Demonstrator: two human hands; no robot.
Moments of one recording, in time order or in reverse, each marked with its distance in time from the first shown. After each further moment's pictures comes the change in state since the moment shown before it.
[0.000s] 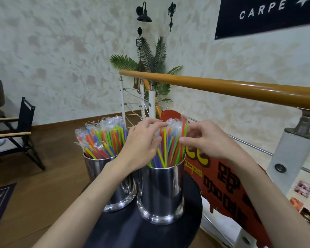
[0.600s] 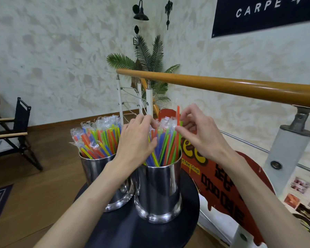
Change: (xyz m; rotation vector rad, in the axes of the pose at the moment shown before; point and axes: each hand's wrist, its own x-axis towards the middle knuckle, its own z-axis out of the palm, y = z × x) left_hand 0.001 0.010 0.002 0.183 0.138 -0.085; right_hand -0.003 0.002 0.011 -0.016 0.278 -0.305
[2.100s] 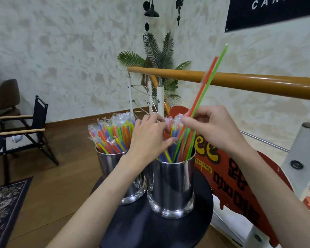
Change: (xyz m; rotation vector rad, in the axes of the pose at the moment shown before) left_hand 0.004 -0.010 0.004 0.167 -0.053 0.045; right_hand 0.013 -0.023 0.004 0.204 0.014 0.135
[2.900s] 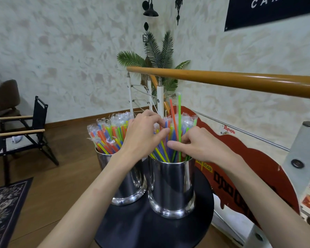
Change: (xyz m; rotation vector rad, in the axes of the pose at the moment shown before) left_hand 0.002 -0.012 -0.017 -0.301 -0.005 -0.083; right_hand -0.007 0.016 0.029 -0.472 -0.371 0.213
